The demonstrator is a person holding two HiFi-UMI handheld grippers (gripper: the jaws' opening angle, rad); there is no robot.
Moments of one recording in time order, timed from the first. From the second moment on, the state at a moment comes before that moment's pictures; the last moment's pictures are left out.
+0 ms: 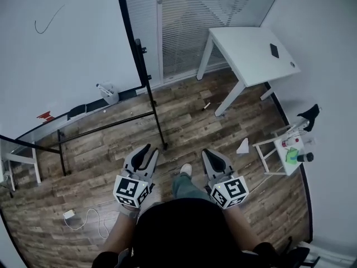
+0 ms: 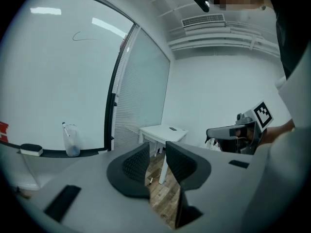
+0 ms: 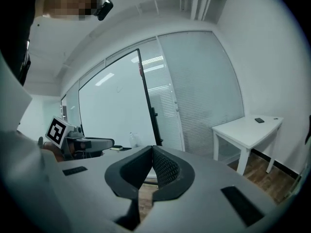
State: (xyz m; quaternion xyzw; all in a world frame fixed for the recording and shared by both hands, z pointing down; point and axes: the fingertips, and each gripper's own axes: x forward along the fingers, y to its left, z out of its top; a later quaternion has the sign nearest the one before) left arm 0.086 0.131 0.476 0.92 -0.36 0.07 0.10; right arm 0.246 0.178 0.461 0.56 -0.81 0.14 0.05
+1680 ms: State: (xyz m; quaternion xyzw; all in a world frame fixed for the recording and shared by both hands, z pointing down) left arm -0.130 -0.210 0.547 0.75 -0.63 0.06 0.19; right arm 0.089 -0.152 0.469 0.39 -0.90 0.13 0.12
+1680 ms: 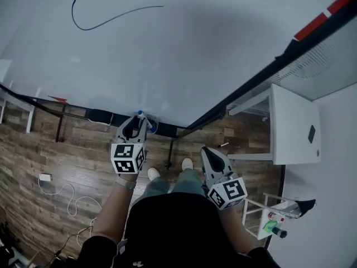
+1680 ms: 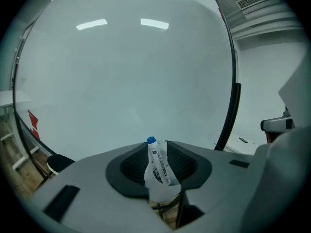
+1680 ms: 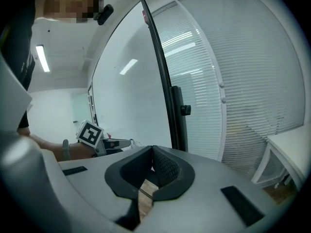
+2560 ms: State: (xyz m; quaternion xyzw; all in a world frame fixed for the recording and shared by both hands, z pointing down) left arm -0.134 -0.218 0.549 0.72 -0.67 0.02 0.20; right arm 0.079 -0.151 0.471 0.32 -0.93 0.12 0.15
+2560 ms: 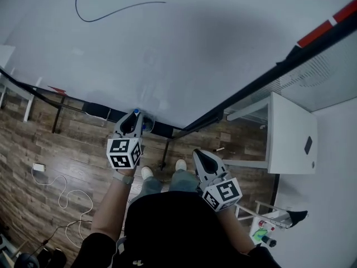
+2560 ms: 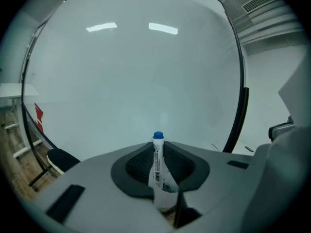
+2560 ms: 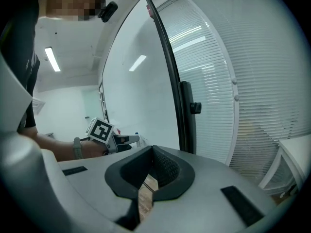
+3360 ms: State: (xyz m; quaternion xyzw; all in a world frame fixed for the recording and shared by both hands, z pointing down) left arm -0.164 -0.148 0.425 0.68 -0.72 -0.08 0.09; right arm 0.015 -0.158 0.443 0.16 -0.97 0.09 0.13
